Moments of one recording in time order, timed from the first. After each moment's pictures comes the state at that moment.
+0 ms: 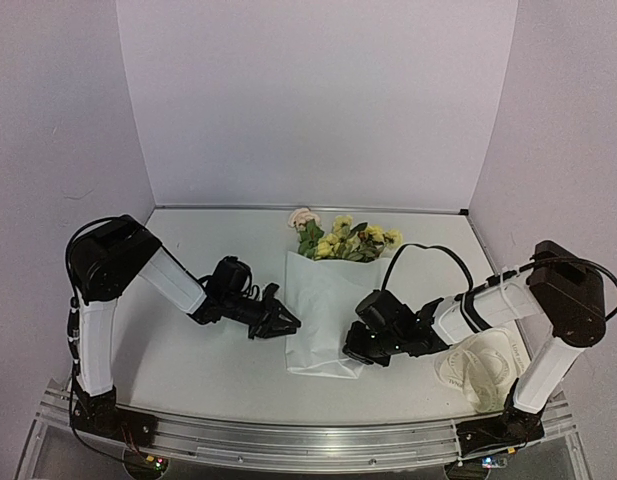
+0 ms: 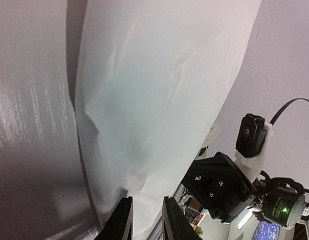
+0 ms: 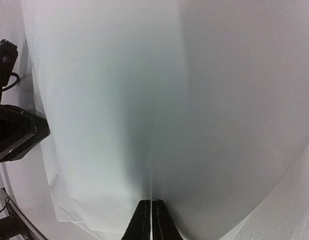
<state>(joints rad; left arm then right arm) -0.69 2.08 0.89 0.54 0.79 -1.18 0.97 1.73 0.75 0.04 0.05 1.15</state>
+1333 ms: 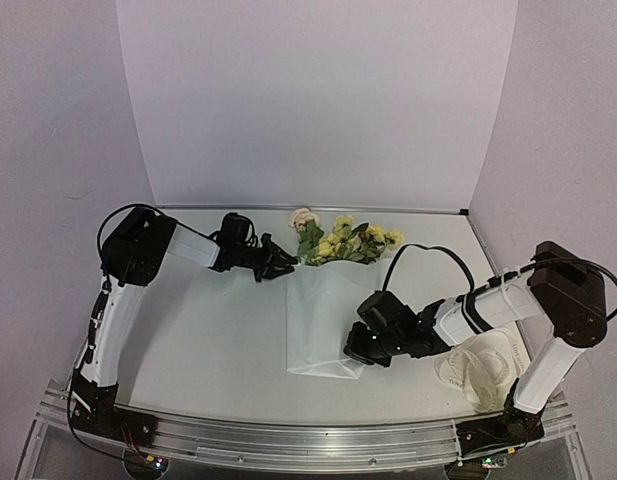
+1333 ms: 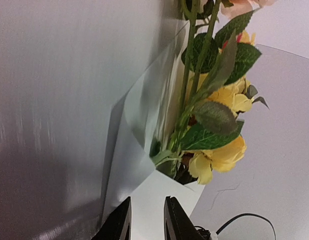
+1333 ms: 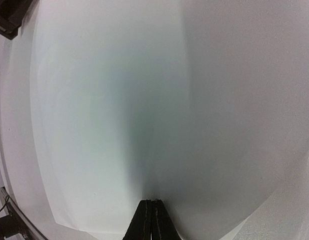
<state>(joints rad) -0.48 2.41 1.52 0.32 0.77 -1.18 0.97 1.72 0.73 0.06 0.05 1.15</state>
